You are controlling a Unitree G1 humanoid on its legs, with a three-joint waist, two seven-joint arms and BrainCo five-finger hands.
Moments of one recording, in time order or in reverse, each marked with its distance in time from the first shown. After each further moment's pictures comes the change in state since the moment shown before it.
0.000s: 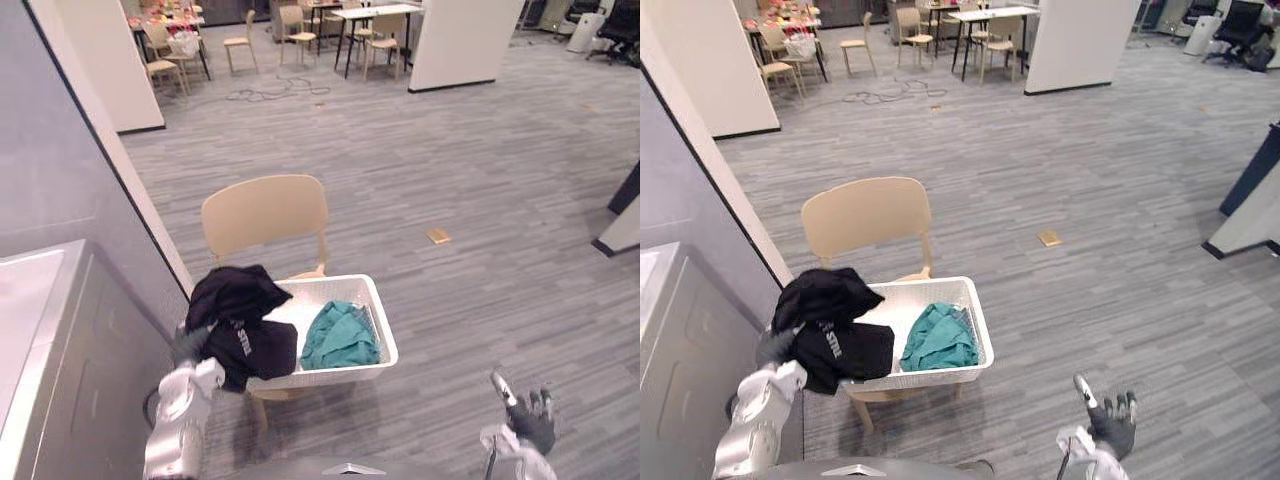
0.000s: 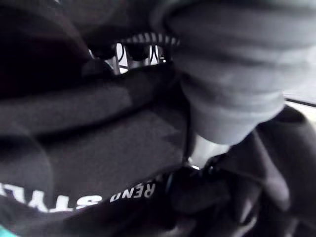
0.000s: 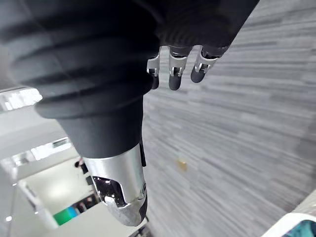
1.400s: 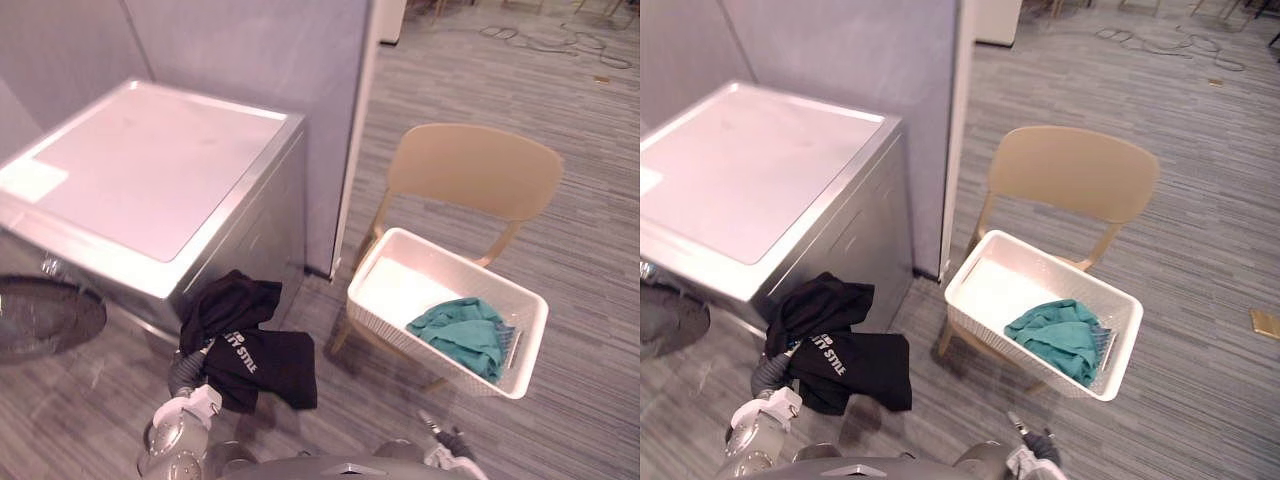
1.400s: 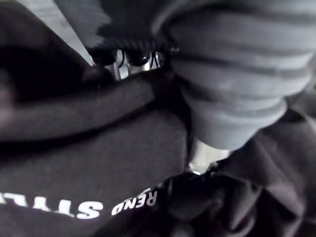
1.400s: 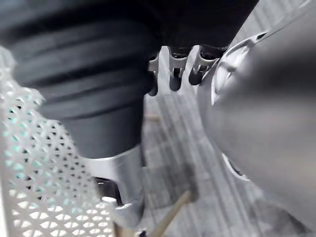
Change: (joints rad) left arm 0.011 -0.008 0.020 0.006 -0.114 -0.003 -0.022; right arm -0.285 -0.074 0.042 0.697 -0.132 0.056 0.072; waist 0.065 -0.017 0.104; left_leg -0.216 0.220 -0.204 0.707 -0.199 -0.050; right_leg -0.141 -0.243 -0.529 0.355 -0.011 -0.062
